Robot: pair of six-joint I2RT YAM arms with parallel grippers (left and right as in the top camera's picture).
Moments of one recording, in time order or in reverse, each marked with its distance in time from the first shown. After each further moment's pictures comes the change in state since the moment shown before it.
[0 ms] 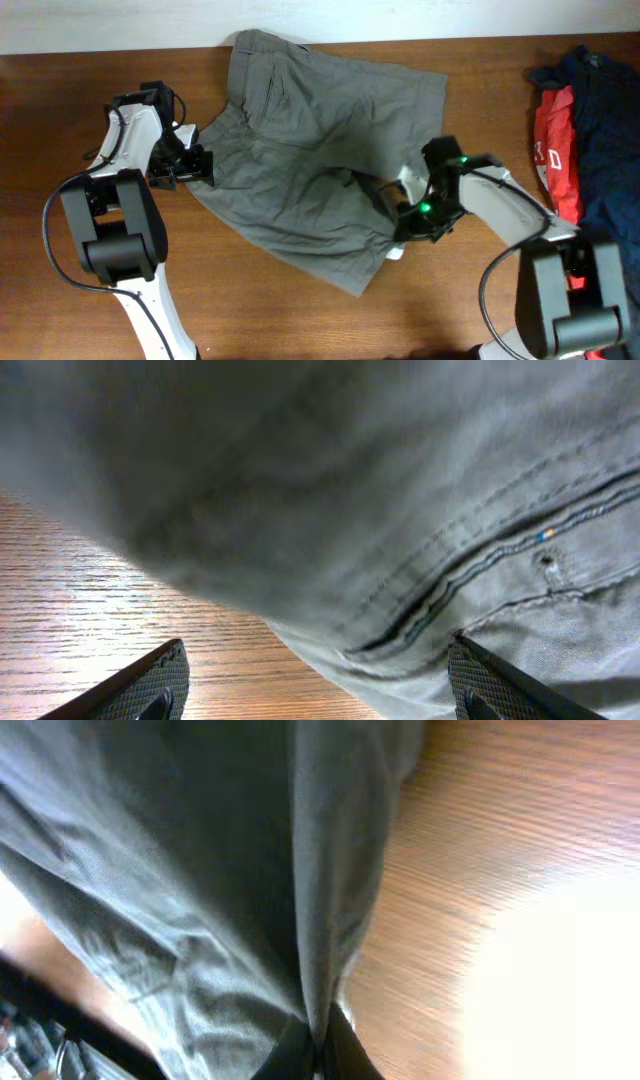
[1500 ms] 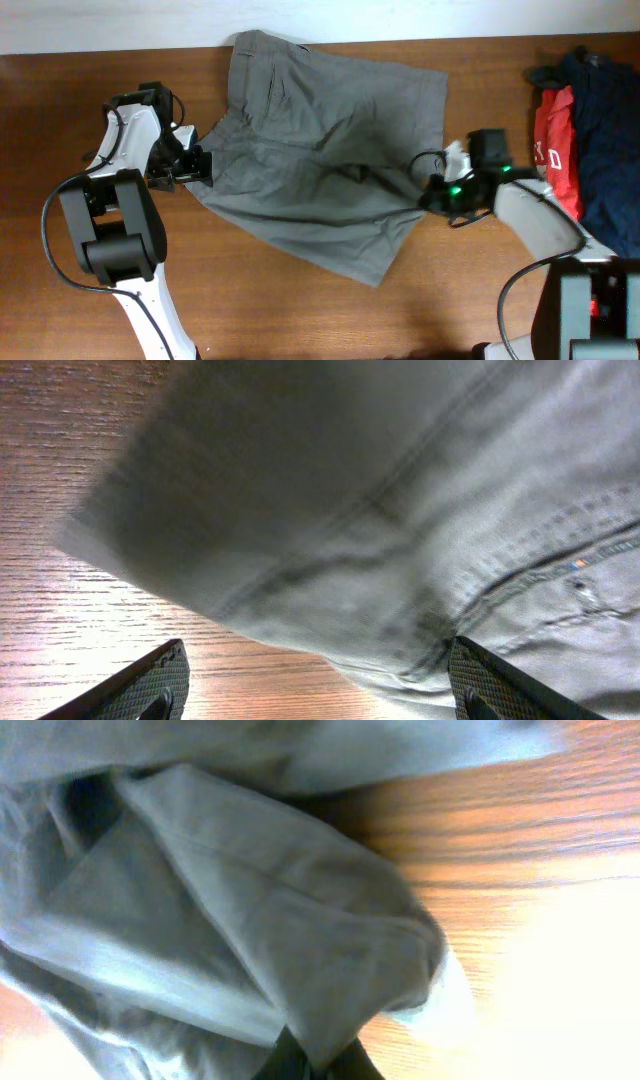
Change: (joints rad) left arm 0.005 0.000 0.000 -0.011 0.000 0.000; right arm -0.197 -0.091 -0.082 0.294 0.010 0.253
